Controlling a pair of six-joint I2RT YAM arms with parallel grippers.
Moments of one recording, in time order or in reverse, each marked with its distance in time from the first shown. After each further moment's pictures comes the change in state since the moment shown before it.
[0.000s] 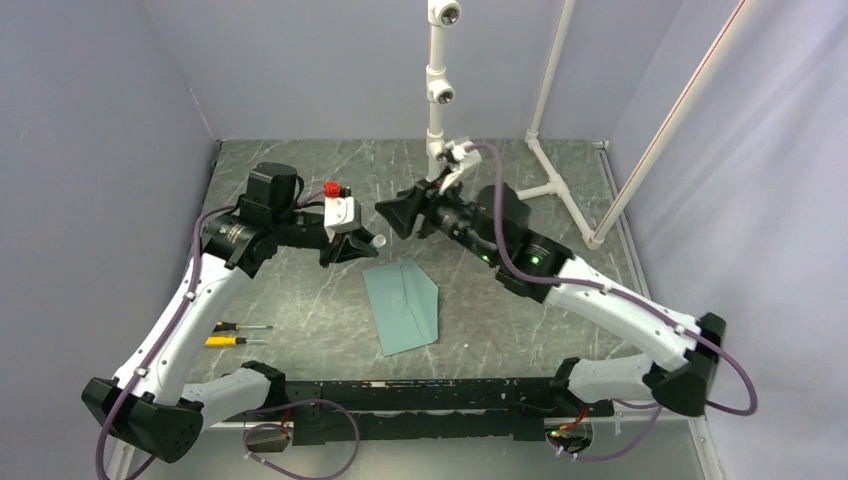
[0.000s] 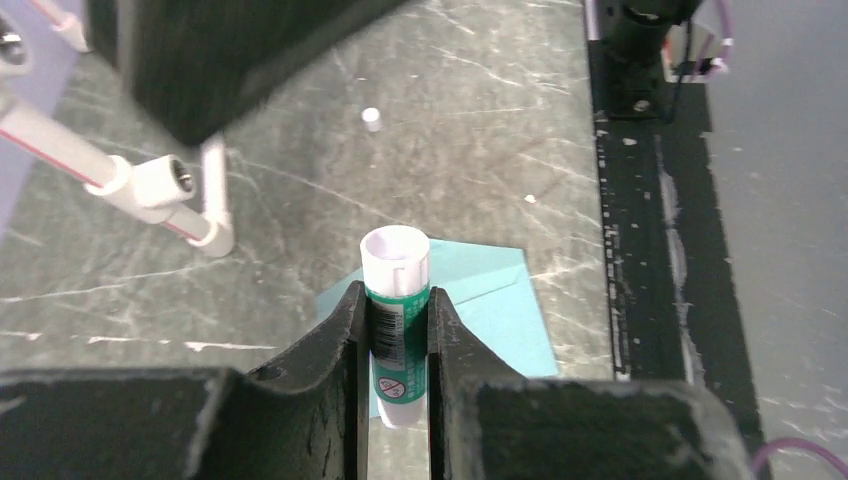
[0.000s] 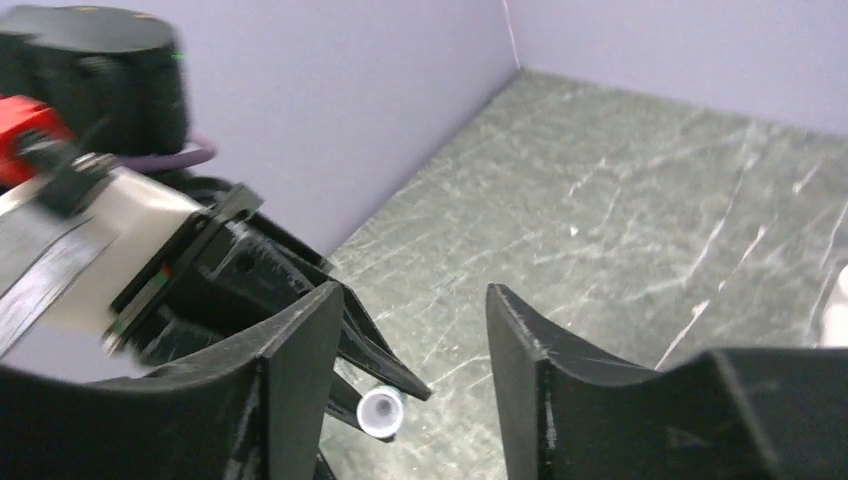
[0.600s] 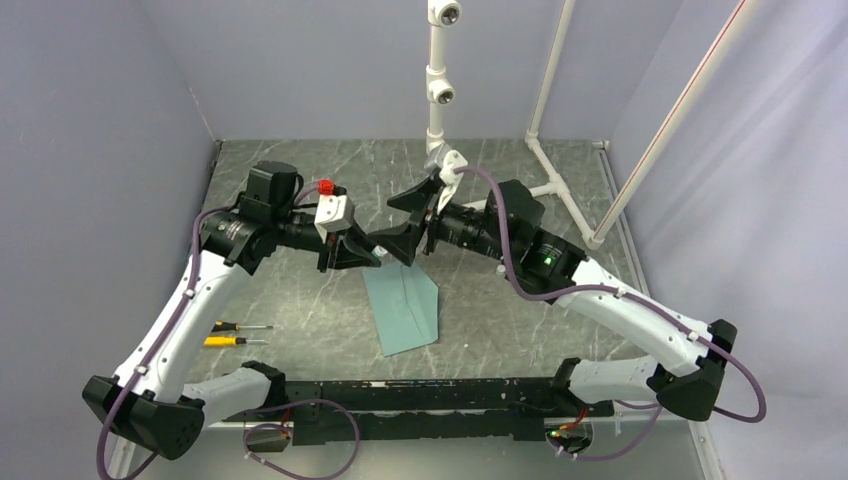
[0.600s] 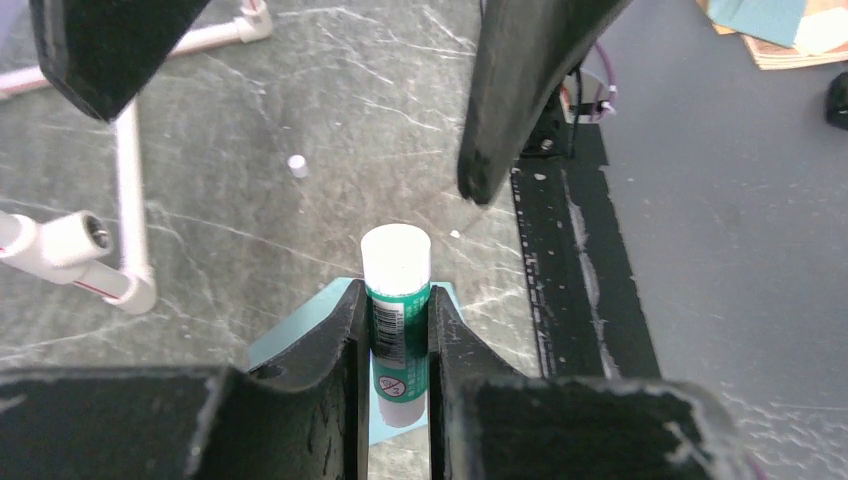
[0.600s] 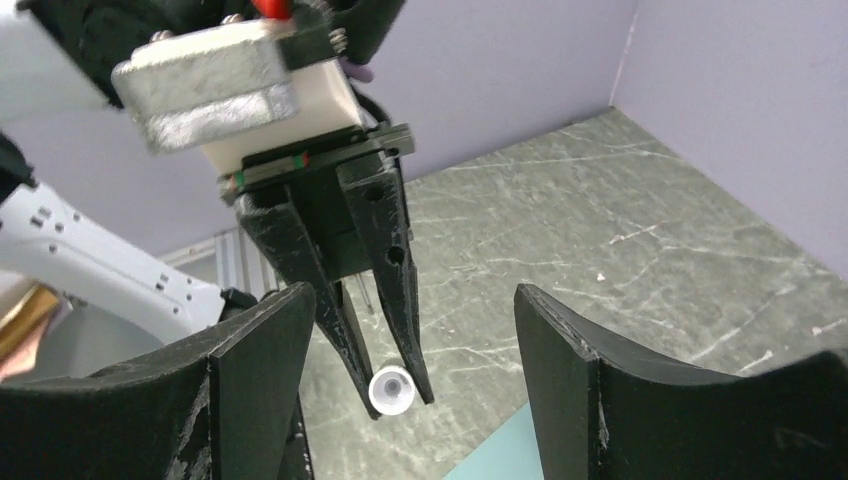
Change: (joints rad) left arm -0.003 0.023 0.037 -0.111 0.203 0.001; right arm -0.012 -0.093 -0.048 0.044 -0.365 -0.344
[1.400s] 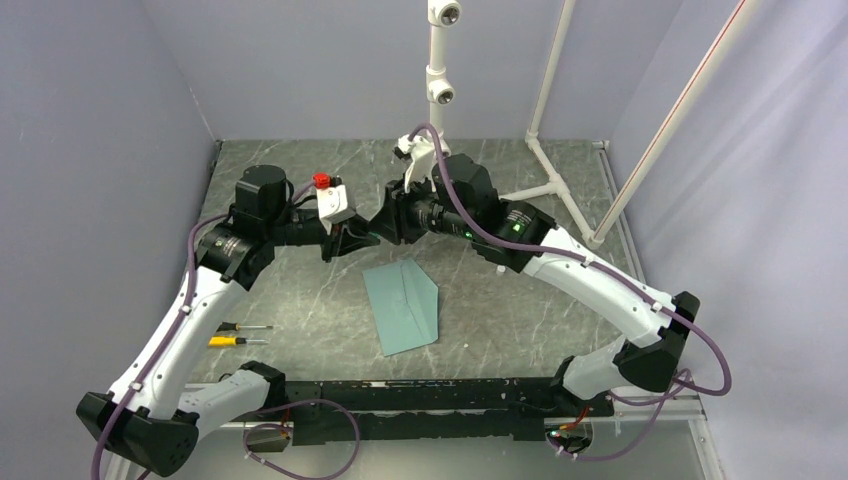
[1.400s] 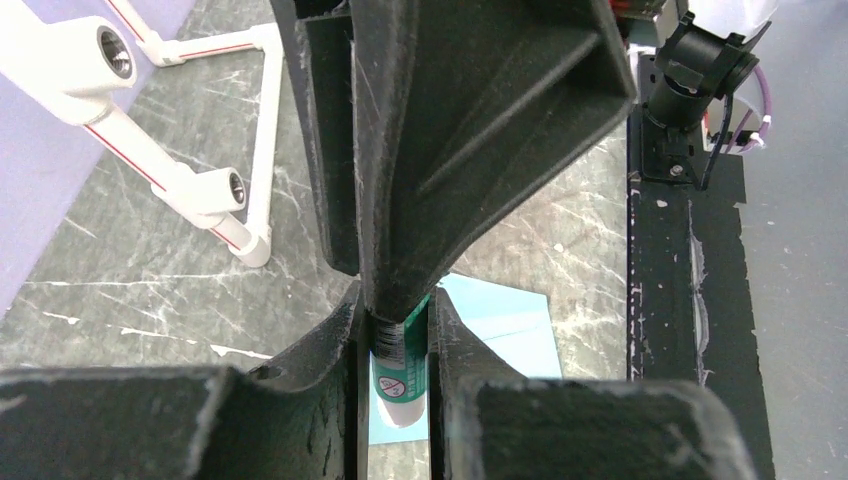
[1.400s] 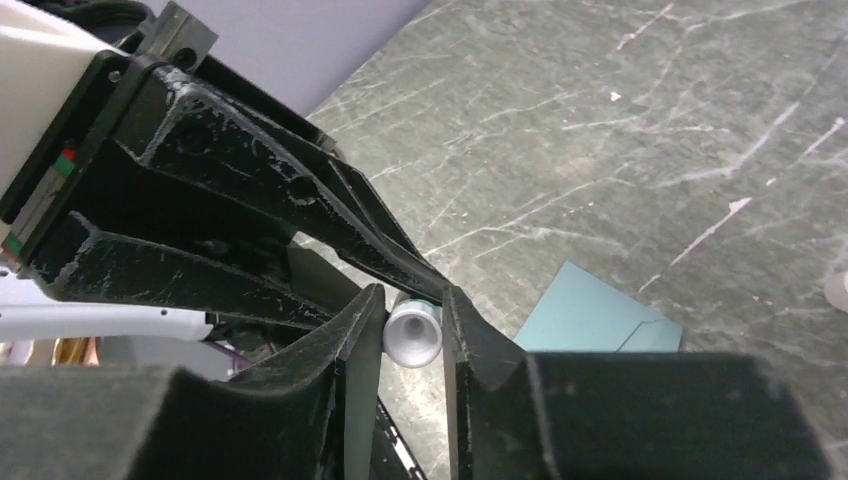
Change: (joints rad) left arm 0.001 -0.089 -0.111 0.319 -0.241 -0.220; right arm -0.008 0.238 0.316 -0.463 0.153 0.258
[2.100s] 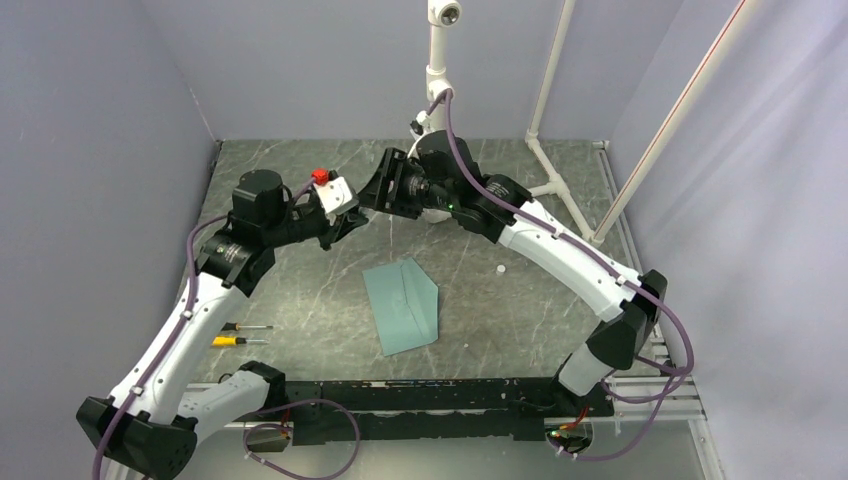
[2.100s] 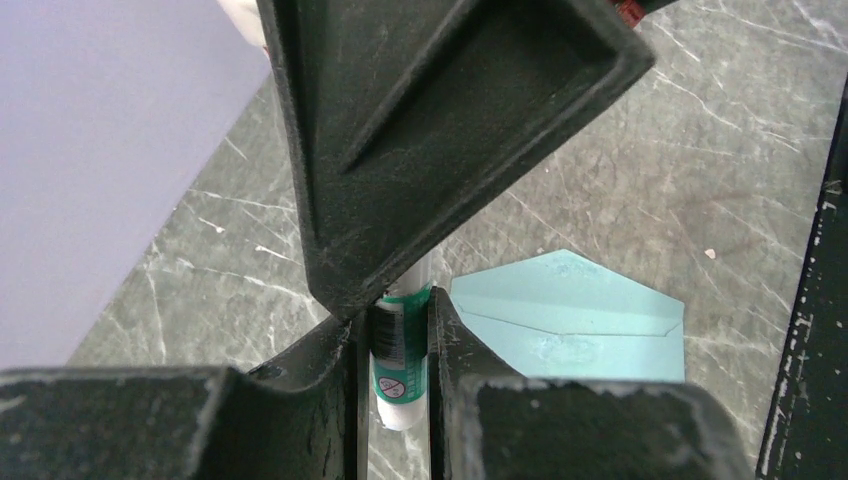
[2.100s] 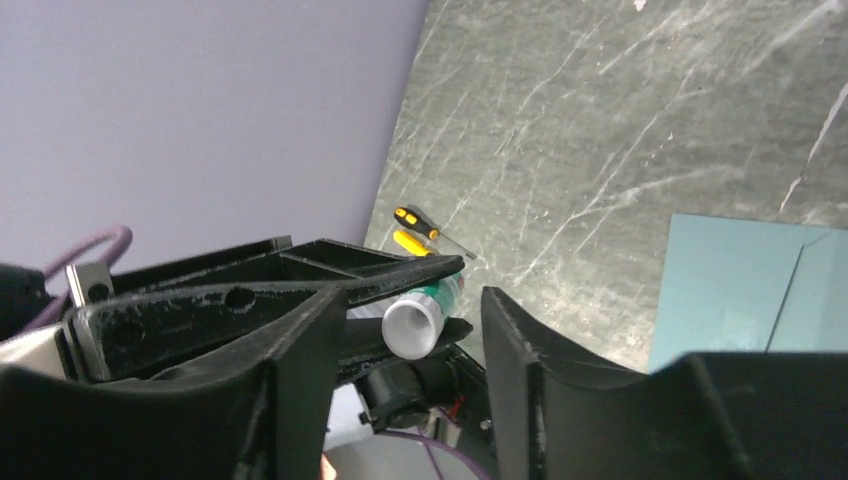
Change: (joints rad) left arm -0.001 -0.032 -0.068 0.135 -0.291 -0.002; right arm -0.087 0.185 0.191 -0.106 0.013 0.549
